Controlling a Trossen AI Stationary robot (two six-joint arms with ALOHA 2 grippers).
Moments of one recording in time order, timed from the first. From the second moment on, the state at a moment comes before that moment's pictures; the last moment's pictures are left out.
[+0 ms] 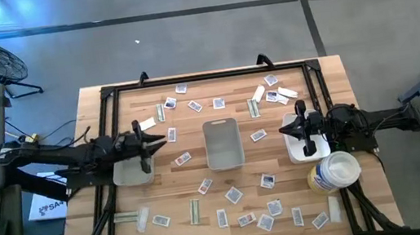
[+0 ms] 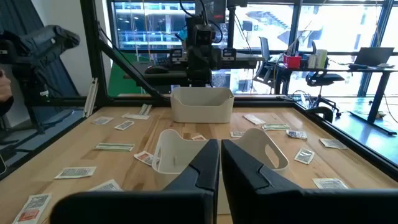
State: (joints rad) left arm -0.11 0.45 0.10 0.35 -0.32 -0.01; right arm 0.00 0.01 0.01 0.03 0.01 0.00
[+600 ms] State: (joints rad) left arm -0.11 1.06 0.31 0.42 -0.48 -0.16; right arm 0.00 0.01 0.01 0.03 0.01 0.00
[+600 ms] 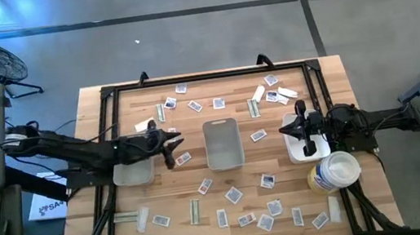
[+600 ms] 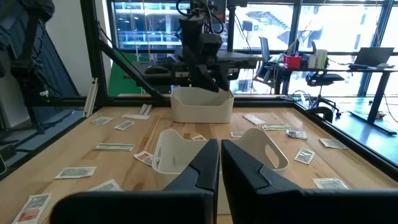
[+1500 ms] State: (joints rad) left arm -0.23 1.22 0.56 0.05 -0.36 -0.15; right arm 0.00 0.01 0.01 0.03 0.02 0.00
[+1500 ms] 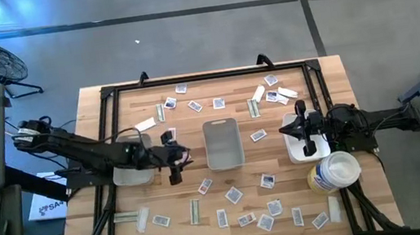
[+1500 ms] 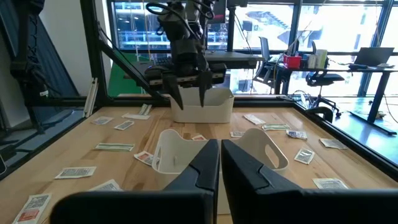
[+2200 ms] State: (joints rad) left arm -0.23 1.49 0.56 0.06 -0.51 -0.29; right arm 0.00 0.01 0.01 0.03 0.01 0.00
